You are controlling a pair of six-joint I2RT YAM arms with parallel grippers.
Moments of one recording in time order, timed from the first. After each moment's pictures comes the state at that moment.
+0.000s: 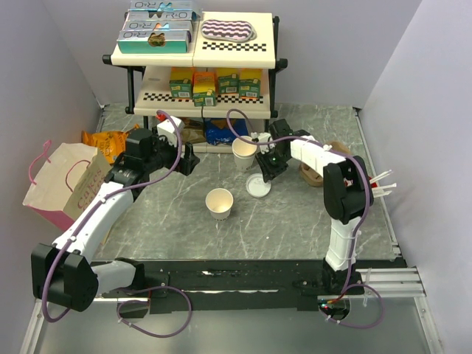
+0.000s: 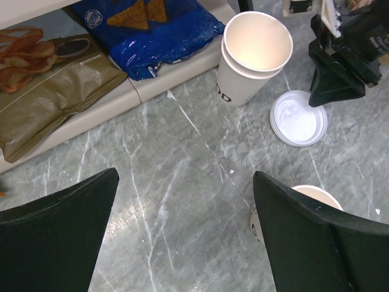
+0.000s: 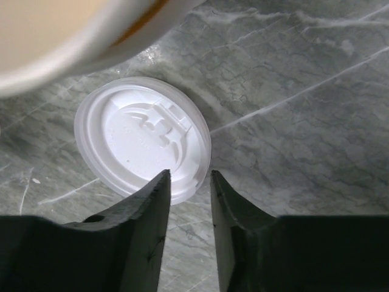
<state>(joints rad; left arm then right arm) -0.28 1.19 0.96 -0.16 0.33 0.03 0.35 1.95 1.46 -0.73 -0.27 -0.22</state>
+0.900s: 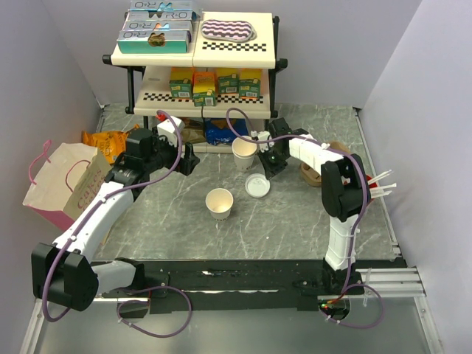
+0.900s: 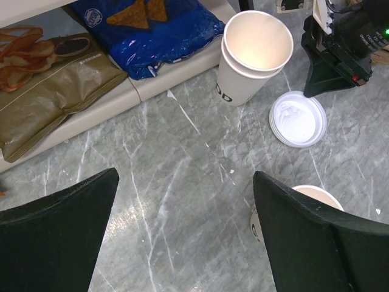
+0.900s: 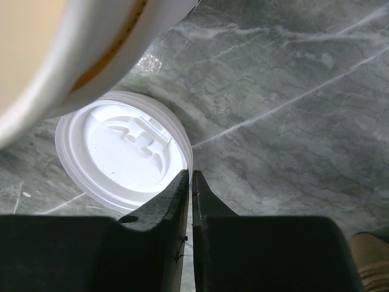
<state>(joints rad) -0.28 1.20 0.96 -0.16 0.33 0.03 0.35 1.99 1.49 -0.72 -0.25 -0.21</state>
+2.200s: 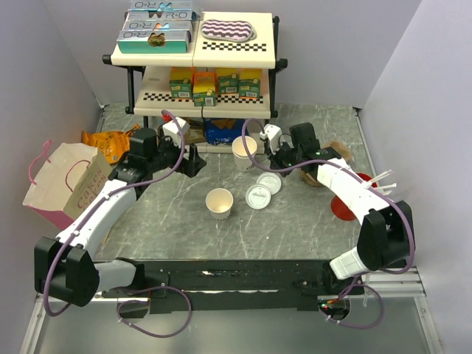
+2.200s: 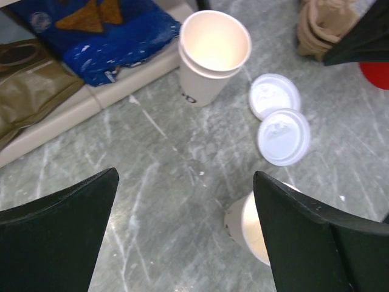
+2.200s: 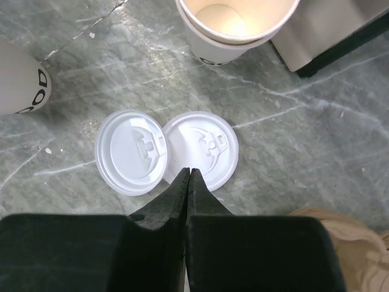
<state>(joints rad) -0.30 1.23 0.96 -0.13 0.43 0.00 0.35 1.46 1.14 -0.47 -0.35 -0.45</state>
